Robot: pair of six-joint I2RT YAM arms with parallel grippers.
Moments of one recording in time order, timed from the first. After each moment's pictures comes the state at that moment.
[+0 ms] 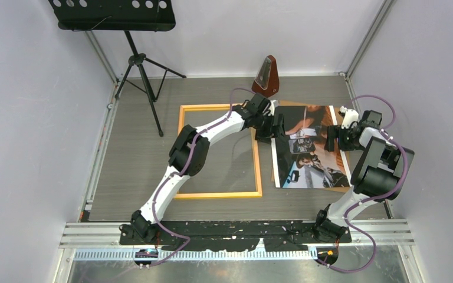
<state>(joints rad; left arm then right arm) -0.78 2.52 2.18 -0.51 0.50 -0.61 -0.47 1.70 0.98 -0.37 -0.38 -0.47</state>
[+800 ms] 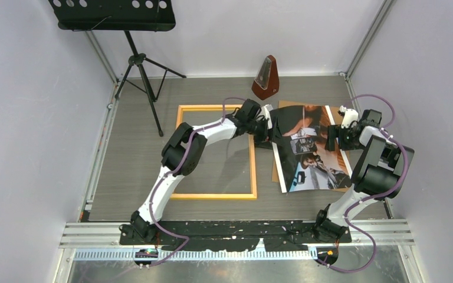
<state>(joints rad) -0.74 2.43 1.84 -0.10 0.71 -0.79 -0.47 1.72 1.00 -0.38 -0.37 -0.48</state>
